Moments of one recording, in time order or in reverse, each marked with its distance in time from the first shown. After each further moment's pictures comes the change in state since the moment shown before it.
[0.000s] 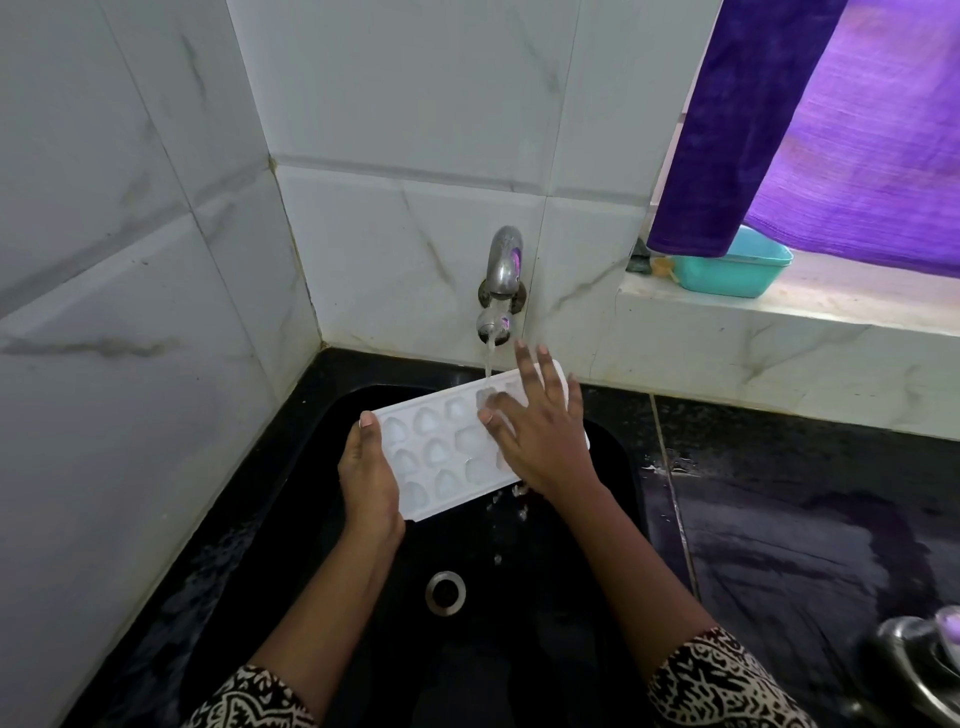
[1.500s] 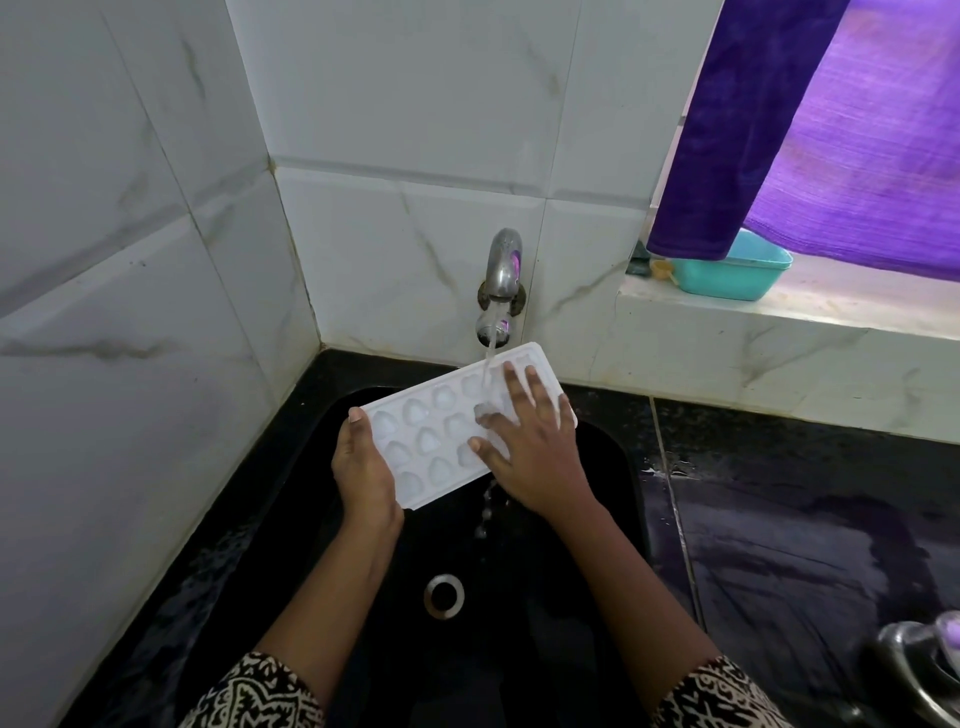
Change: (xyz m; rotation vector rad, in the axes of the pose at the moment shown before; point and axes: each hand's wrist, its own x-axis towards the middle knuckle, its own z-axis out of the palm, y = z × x) left_hand 0.010 0.001 0.005 -0.105 0.065 -0.005; right_hand -0.011 -0.004 0.008 0.042 -0.105 0.012
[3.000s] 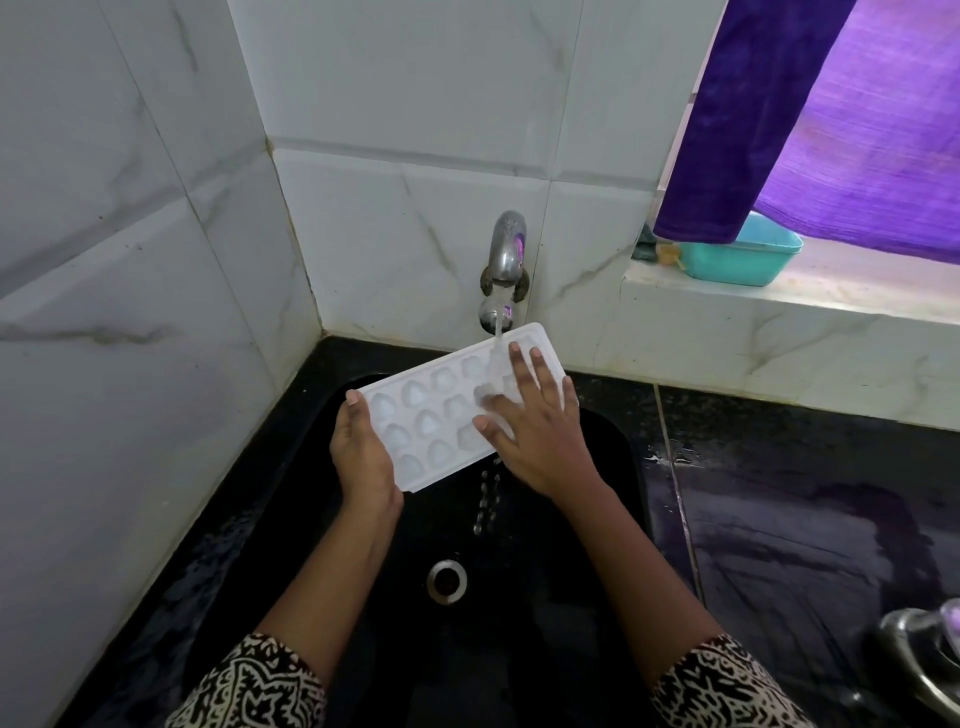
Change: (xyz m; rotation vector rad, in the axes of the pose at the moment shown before) left_hand 0.001 0.006 0.001 -0.011 0.016 0.033; right_hand 0.004 0.004 -0.002 -0.012 -0.021 -0.004
